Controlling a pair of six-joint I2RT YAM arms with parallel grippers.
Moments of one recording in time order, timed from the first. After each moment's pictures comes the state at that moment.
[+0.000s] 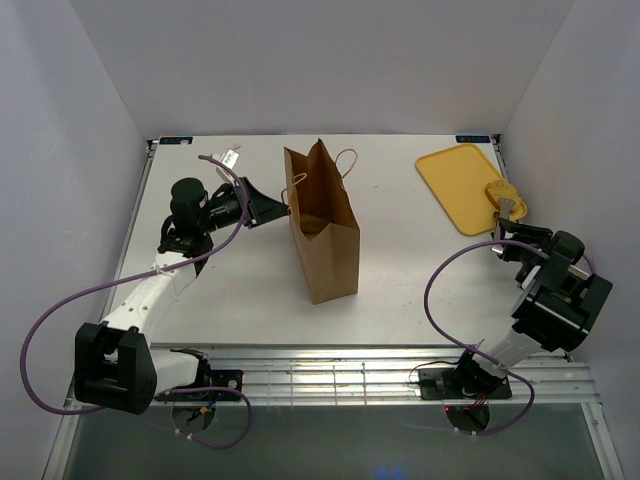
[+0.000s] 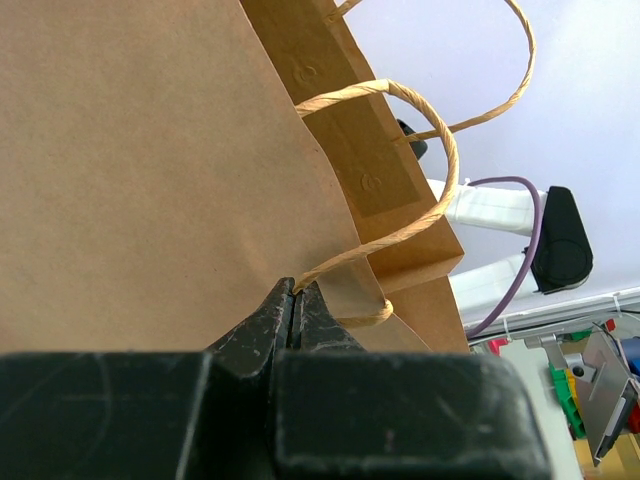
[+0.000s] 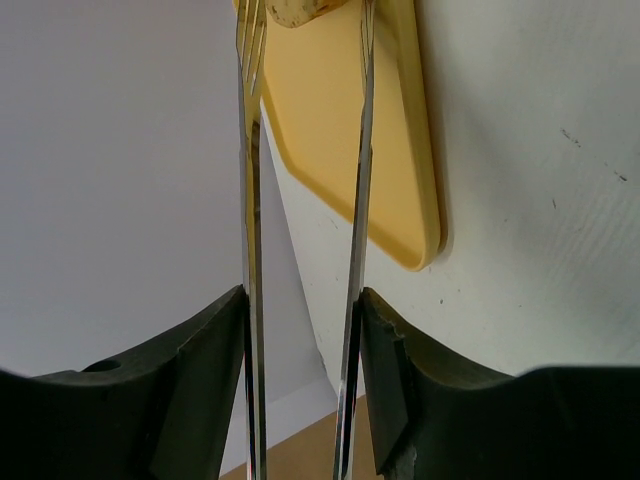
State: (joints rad) left arm -0.20 1.22 0.83 0.34 0.90 -0.90; right arm -0.64 1.58 0.55 0.55 -0.59 1.36
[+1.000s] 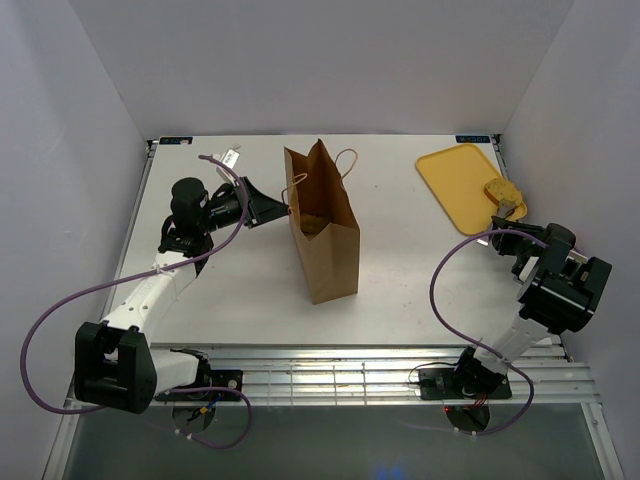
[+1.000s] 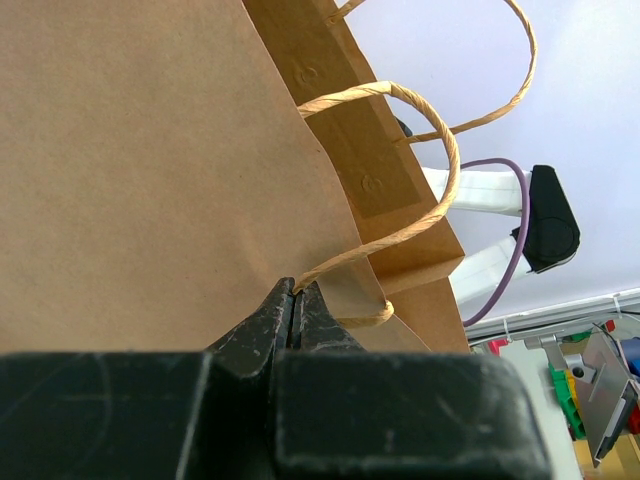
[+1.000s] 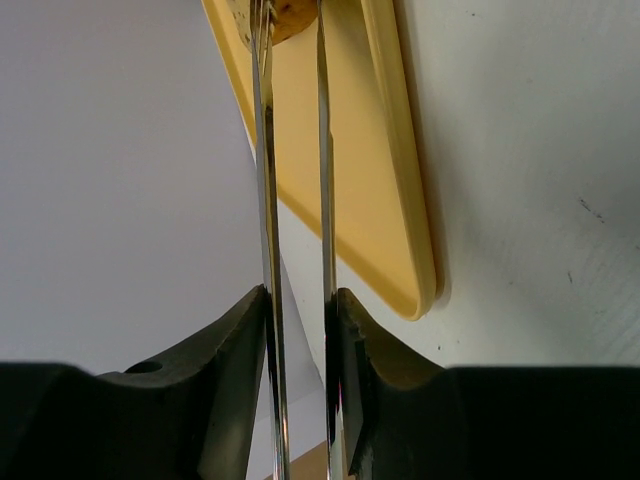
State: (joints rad) left arm -0.21 1.22 0.83 0.34 0.89 -0.90; right arm -0.58 1.73 0.63 0.58 -0.53 1.39
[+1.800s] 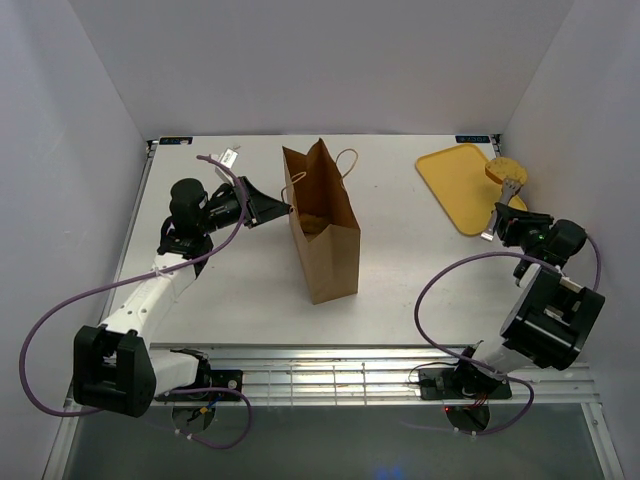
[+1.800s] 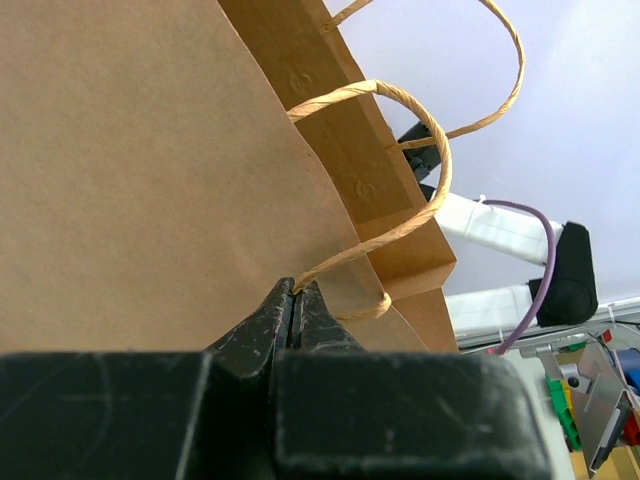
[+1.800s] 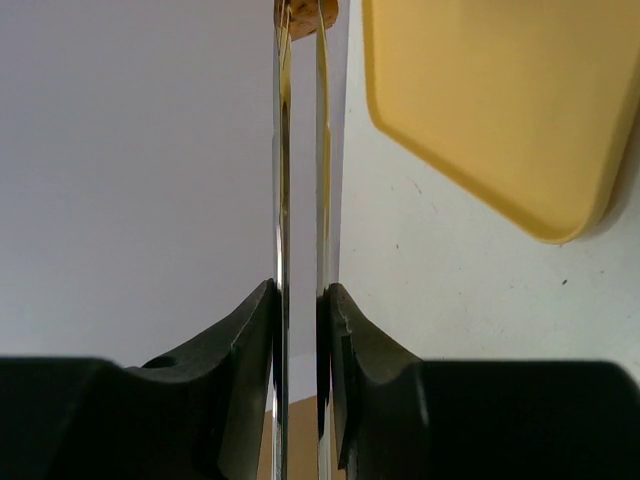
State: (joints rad) left arm -0.21 1.21 0.83 0.34 0.87 -0.92; right arm -0.58 1.49 0.59 0.58 -0.61 1.41
